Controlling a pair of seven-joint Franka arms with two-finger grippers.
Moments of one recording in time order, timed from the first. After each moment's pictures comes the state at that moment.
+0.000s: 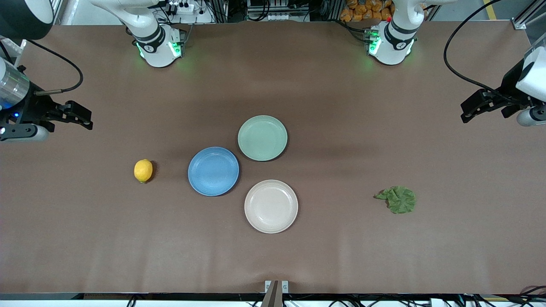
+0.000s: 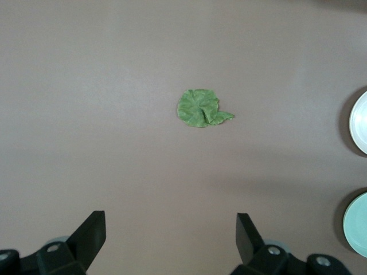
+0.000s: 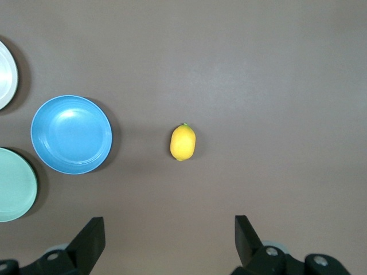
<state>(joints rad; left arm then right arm) -0.12 0.03 0.00 -1.50 0.05 1.59 -0.23 0.01 0.08 0.06 -1.53 -0.04 1.58 0.01</state>
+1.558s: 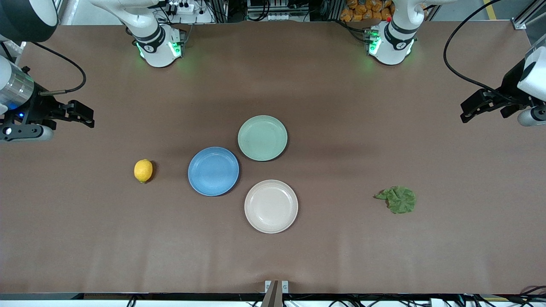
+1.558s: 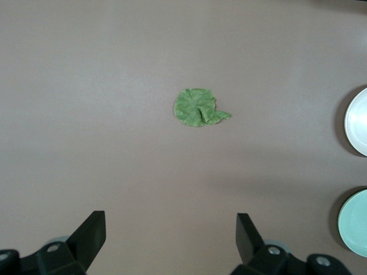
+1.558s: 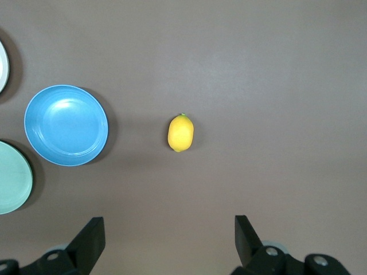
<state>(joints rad) -0.12 0.03 0.00 -1.50 0.04 1.59 -0.23 0.01 0.07 0.06 -1.54 -0.05 1.55 0.01</state>
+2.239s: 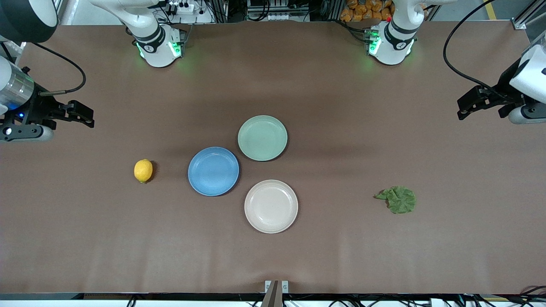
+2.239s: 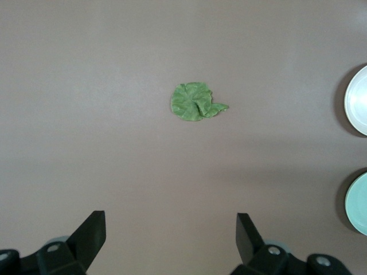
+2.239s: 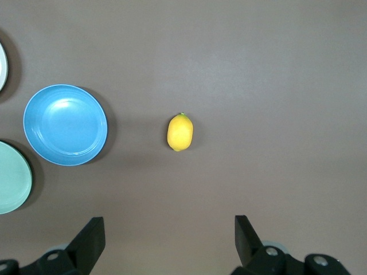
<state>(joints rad) -0.12 0.03 0.00 -1.50 0.04 1.57 -0.15 0.01 0.07 0.06 -1.54 -0.05 1.55 0.01</state>
